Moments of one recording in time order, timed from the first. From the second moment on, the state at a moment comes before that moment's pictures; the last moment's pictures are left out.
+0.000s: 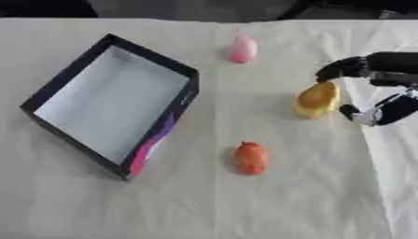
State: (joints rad) left arm -0.23 0.31 0.12 -1.82 0.20 -0.13 0.28; right arm -0.43 -1.02 0.33 -1.65 0.33 -0.30 0.54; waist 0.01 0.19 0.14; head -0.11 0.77
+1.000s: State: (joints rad) left arm -0.24 0.30 0.11 -1.82 0.21 -0.13 0.27; right arm -0.48 -0.94 0.37 -1.47 0.51 -0.35 0.50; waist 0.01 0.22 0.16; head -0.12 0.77
